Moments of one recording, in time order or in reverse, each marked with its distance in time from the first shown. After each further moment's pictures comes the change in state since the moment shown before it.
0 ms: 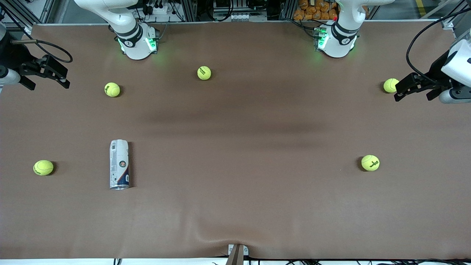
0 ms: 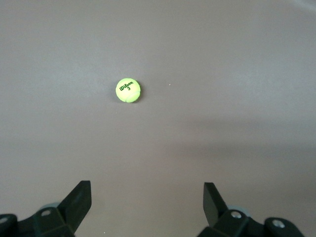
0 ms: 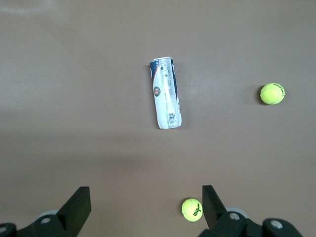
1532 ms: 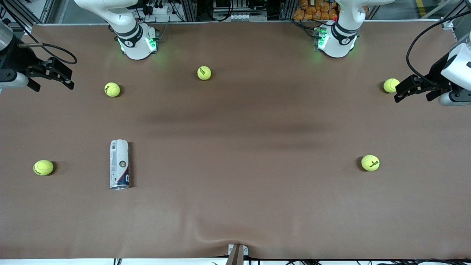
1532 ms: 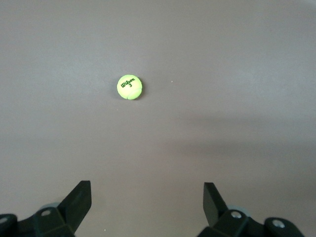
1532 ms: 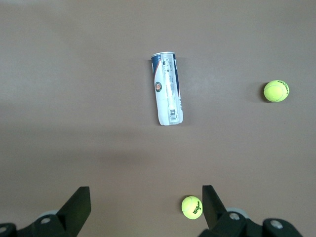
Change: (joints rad) left arm 0.008 0.009 0.000 -0.003 0.000 -0.005 0.000; right arm 0.000 0.000 0.006 -0.025 0.000 0.004 -0.008
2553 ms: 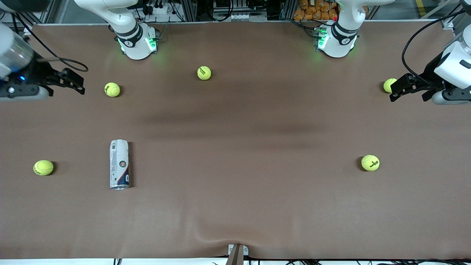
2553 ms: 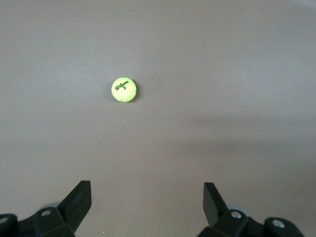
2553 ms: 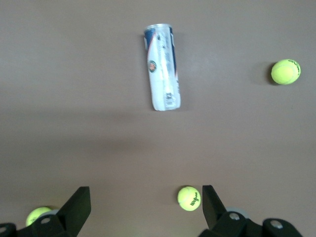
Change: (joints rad) left arm -0.008 0.000 -0.020 0.012 0.000 0.000 -0.001; right arm 0.000 0.003 -0.001 -0.171 -0.042 0.076 0.000
